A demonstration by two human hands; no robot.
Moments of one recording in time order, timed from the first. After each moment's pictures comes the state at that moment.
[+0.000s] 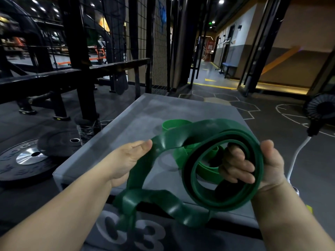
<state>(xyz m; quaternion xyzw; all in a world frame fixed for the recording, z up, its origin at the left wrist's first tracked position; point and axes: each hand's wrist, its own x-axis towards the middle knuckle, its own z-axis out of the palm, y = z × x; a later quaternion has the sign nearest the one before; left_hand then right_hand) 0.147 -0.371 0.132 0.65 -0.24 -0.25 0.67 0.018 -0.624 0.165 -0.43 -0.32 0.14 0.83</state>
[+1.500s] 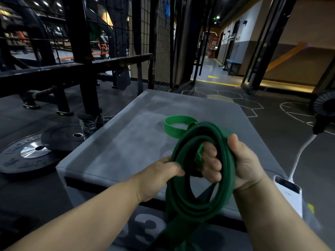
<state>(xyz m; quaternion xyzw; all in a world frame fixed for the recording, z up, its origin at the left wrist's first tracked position) 0.099 -0.413 0.122 0.58 -0.35 -0.33 0.65 0.035 -0.592 0.159 -0.46 -0.29 0.17 0.82</state>
